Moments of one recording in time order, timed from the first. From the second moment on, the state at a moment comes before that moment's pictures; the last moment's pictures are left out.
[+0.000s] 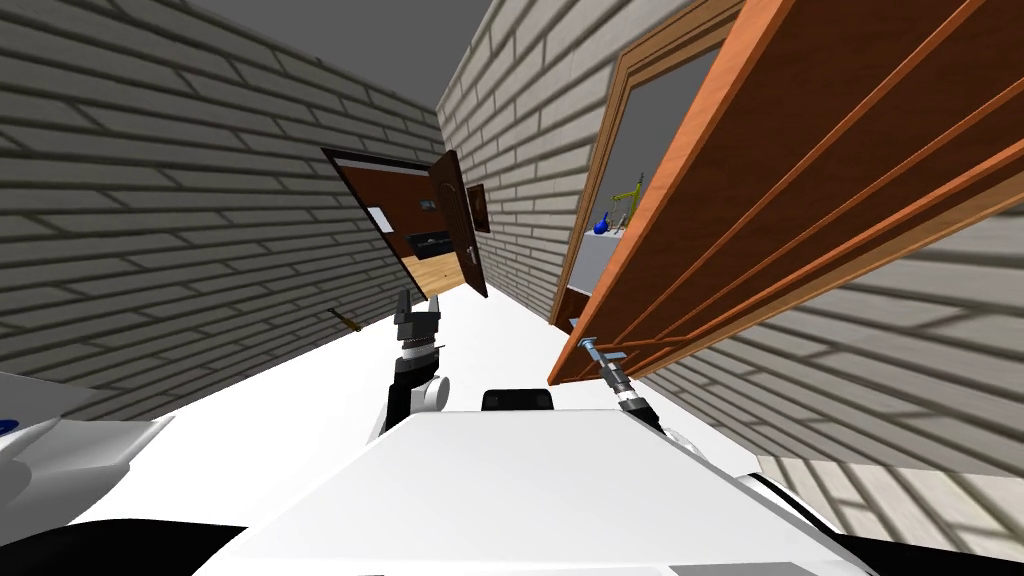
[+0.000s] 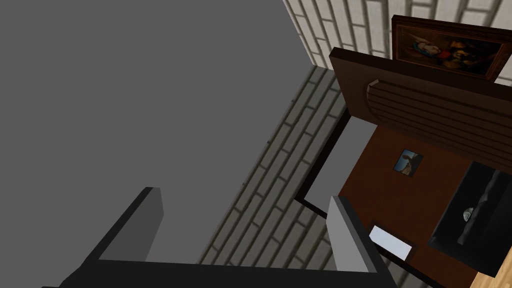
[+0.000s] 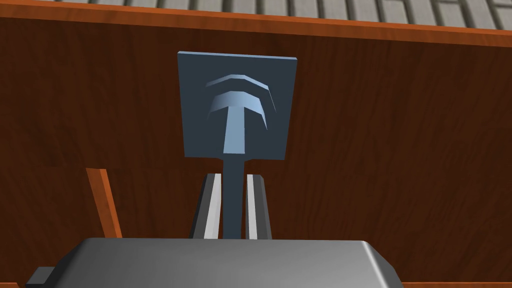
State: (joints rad) arm 0.07 -0.48 0.19 -0.44 -0.13 -1.25 -0.42
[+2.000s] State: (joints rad) arm -0.11 -0.38 0.16 -0.47 -0.08 -1.03 -0.35
